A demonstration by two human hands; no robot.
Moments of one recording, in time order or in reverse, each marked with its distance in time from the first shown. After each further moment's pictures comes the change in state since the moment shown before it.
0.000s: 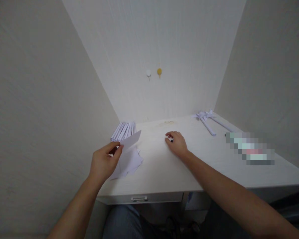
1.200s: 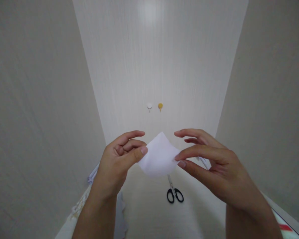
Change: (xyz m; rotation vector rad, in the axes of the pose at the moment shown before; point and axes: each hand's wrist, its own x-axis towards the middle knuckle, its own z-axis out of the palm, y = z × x) left_hand 0.130 0.116 0.025 -1.329 -0.135 -0.126; right_hand 0.039 -0.123 -0.154 0.114 0.060 -0.701
